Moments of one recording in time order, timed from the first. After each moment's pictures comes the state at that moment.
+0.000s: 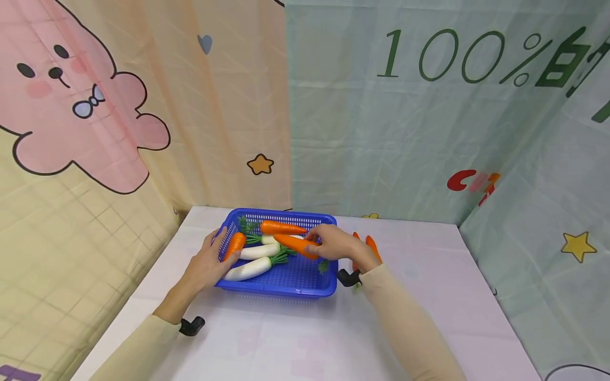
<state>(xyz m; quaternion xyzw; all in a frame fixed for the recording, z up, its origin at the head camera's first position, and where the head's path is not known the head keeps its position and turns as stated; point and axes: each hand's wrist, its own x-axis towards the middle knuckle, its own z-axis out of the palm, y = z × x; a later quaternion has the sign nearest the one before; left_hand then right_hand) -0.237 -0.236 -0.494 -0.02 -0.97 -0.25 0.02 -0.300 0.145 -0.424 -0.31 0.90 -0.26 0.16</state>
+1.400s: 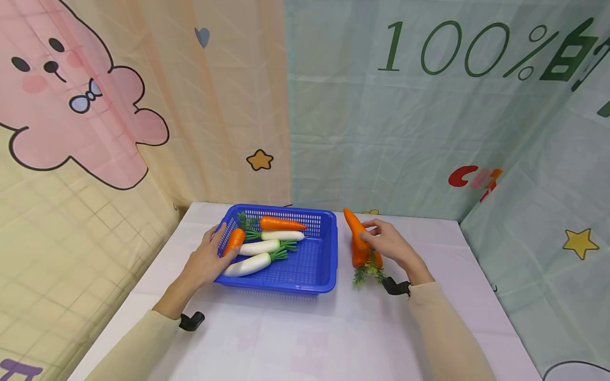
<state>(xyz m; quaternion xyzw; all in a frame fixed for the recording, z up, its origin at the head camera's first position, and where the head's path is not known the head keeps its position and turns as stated) -0.240 -0.235 -0.493 -0.02 -0.97 -0.24 0.02 -0.287 0.269 -0.455 -0.08 0.89 -0.43 0.11</state>
